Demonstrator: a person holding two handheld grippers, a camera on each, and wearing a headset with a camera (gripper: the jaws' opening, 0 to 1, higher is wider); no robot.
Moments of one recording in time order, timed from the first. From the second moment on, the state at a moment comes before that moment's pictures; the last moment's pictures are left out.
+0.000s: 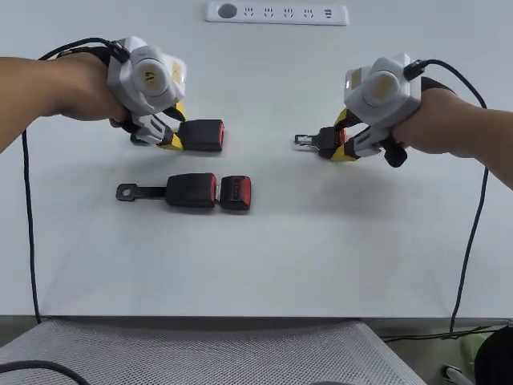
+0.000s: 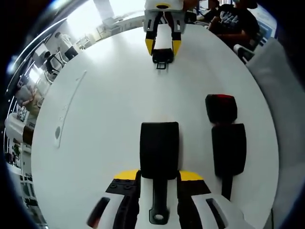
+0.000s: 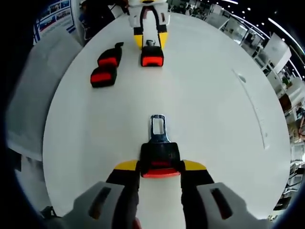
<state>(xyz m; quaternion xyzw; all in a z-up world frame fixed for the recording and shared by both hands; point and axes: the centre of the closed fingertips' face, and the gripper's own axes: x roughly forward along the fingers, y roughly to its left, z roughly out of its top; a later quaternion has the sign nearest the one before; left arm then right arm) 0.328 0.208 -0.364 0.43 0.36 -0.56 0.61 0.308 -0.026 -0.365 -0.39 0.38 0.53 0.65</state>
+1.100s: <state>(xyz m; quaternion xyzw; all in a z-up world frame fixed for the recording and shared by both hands) 0.323 0.213 -0.372 0.43 0.38 -0.56 0.60 0.305 0.021 -0.367 -0.38 0.37 0.56 0.64</state>
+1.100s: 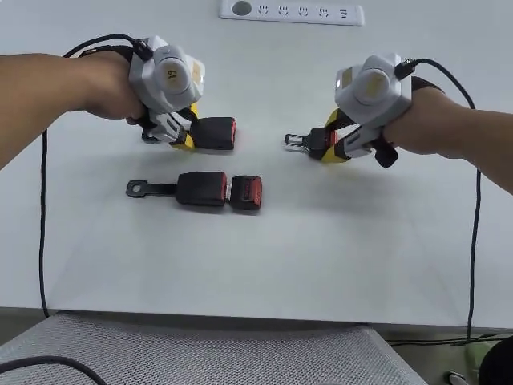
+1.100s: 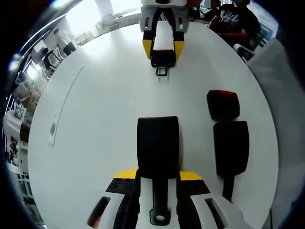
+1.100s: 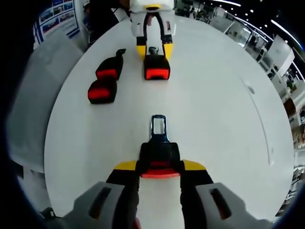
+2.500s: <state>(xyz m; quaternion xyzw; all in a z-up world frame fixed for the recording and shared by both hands) 0.317 0.208 -0.368 0.44 0.38 -0.56 0.59 0.309 0.114 -0.363 -0.38 0.35 0.58 0.64</state>
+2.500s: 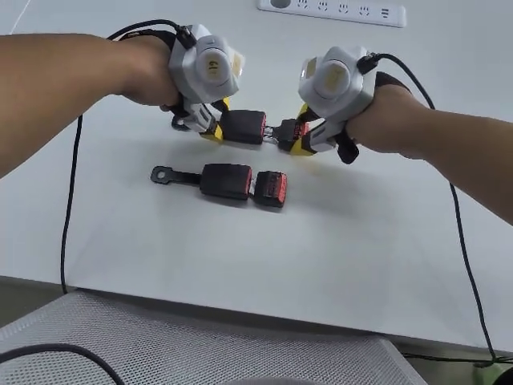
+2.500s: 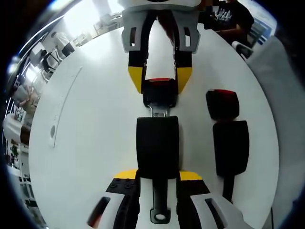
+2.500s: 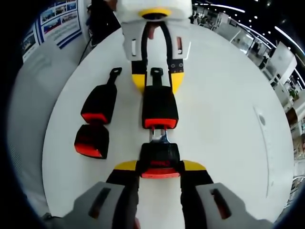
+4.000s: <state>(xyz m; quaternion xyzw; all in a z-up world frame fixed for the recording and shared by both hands) 0.323 0.211 -0.372 0.44 0.37 -0.57 0.59 0.315 0.130 -0.363 -0.37 0.32 0.58 0.65</state>
